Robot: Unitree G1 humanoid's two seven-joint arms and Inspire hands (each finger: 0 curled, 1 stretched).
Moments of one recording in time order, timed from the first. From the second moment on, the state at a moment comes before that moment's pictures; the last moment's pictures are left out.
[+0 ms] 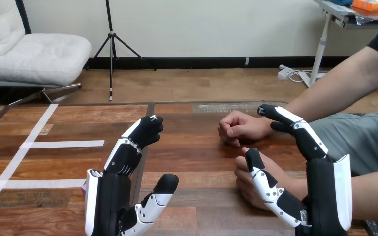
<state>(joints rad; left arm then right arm) 0.16 -0.05 -0.07 0.50 0.19 -1.26 0.13 0.31 -0.08 0.10 -0.01 -0.53 -0.82 -0.48</state>
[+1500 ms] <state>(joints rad) 0.16 -0.05 -0.04 0.49 0.24 -1.25 0.16 0.31 -0.08 0.09 -0.01 -0.53 -0.82 -0.47</state>
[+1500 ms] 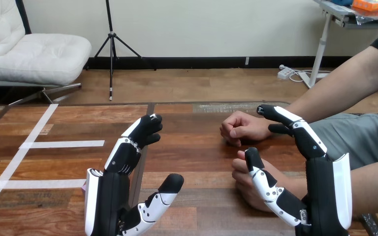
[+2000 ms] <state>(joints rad) 0.16 -0.05 0.06 0.42 0.41 -1.20 0.25 0.31 -0.08 0.08 -0.01 -0.53 -0.82 -0.47</state>
